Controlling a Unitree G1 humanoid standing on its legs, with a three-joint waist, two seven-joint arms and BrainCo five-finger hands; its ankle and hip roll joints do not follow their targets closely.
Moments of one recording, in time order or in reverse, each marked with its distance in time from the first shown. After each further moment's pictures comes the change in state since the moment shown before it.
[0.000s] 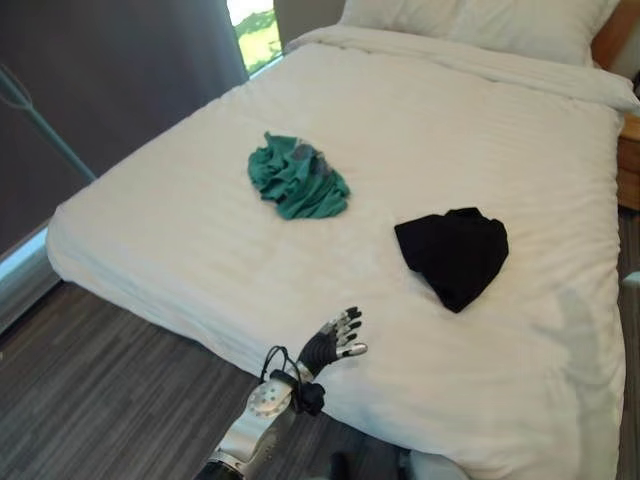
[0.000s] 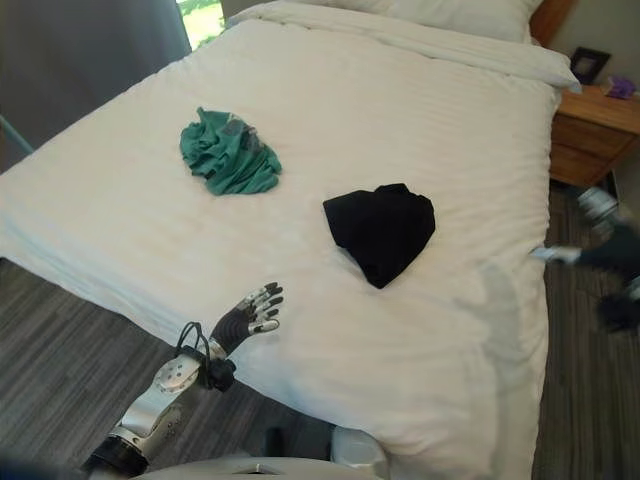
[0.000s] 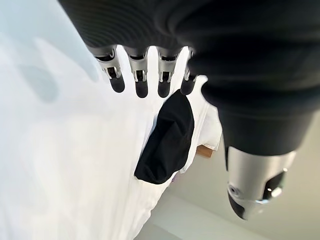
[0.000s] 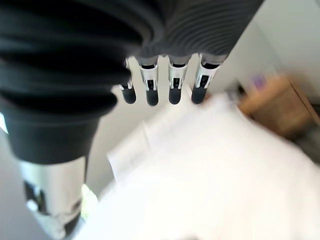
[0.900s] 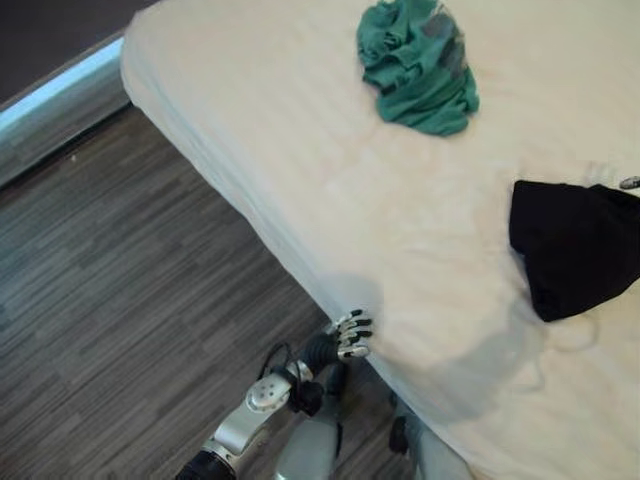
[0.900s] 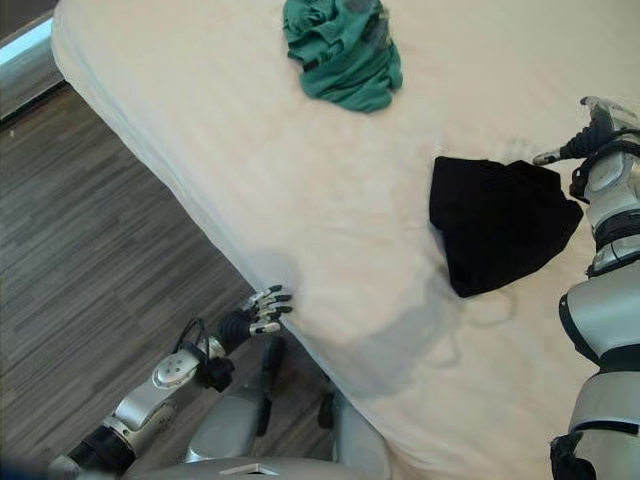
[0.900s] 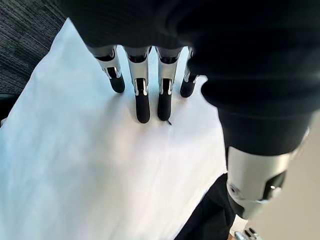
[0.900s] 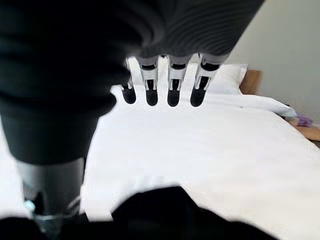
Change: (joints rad) left arm -0.104 0.106 -0.067 -0.027 -0.075 0.004 0.074; right arm -1.182 0.236 1.100 1.172 -0.445 0.084 -0.147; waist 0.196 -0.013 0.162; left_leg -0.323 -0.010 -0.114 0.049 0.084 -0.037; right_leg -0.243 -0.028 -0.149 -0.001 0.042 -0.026
